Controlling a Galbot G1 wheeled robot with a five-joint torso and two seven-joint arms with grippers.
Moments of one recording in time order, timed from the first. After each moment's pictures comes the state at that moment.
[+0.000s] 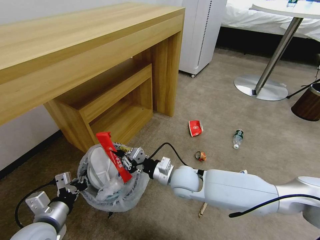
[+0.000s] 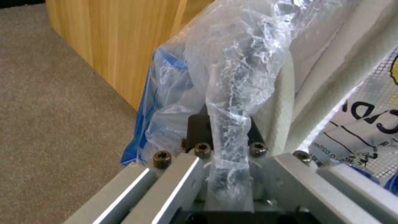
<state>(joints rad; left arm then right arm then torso) 1.73 -1.15 -0.79 -2.20 -0.87 0.36 -0.15 -0.21 1.00 -1.04 1.76 0.71 0.20 0.17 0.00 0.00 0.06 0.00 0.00</state>
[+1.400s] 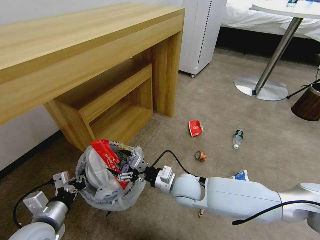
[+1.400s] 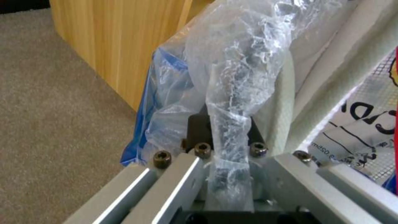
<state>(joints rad) 1.74 -1.16 -0.80 -2.21 -0.87 0.35 -0.15 -0.27 0.96 -1.01 1.83 0.69 0.21 0.18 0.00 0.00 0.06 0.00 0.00</state>
